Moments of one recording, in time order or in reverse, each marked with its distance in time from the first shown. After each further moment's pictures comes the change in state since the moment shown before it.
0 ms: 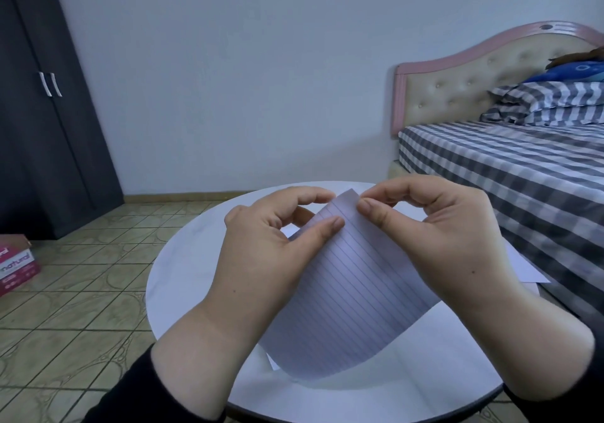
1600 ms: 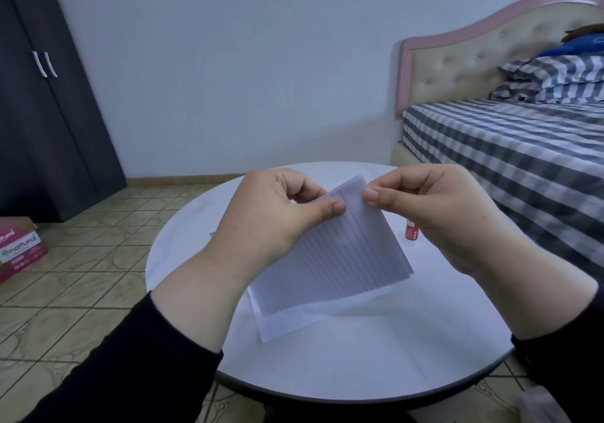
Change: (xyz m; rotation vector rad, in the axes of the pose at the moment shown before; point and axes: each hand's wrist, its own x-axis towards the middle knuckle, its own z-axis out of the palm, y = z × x) left_hand 0.023 -0.012 0.008 0.011 -0.184 -0.198; right_hand 0.010 0.028 -0.009 0.303 -0.238 0.423
